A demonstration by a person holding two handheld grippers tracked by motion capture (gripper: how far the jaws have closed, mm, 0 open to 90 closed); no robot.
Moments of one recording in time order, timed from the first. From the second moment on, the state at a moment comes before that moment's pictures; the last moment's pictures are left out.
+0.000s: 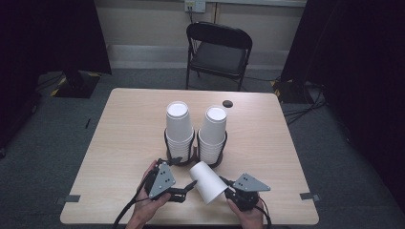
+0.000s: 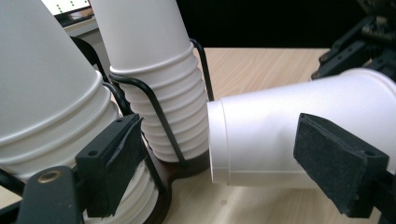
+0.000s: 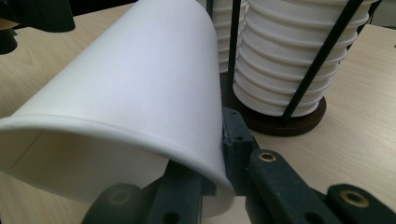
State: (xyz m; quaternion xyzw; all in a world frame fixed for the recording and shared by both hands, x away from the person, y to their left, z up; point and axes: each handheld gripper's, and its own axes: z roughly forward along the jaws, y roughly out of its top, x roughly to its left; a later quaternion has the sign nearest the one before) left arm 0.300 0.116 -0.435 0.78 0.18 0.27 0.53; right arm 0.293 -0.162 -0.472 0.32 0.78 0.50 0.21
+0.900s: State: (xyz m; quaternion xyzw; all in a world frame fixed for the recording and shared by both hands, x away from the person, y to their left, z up) left arm 0.292 0.107 -0.444 0.83 0.12 0.29 0.47; right arm 0.304 -0.157 -0.464 0.30 0.81 0.47 0.17
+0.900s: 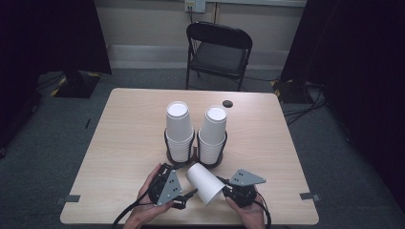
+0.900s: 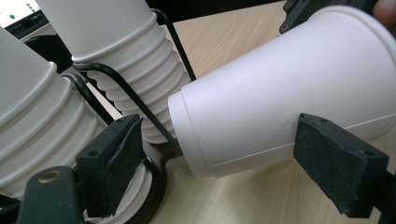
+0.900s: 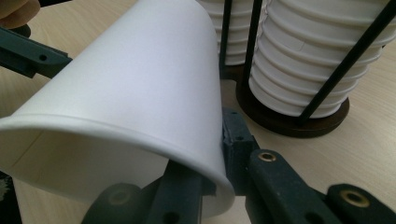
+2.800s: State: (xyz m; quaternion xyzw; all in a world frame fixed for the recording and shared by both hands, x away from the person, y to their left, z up) left arm 0.283 0.056 -0.451 0.87 -0.02 0.38 0.32; right arm 0.339 -0.145 -0.431 0.27 0.86 0.43 0.06
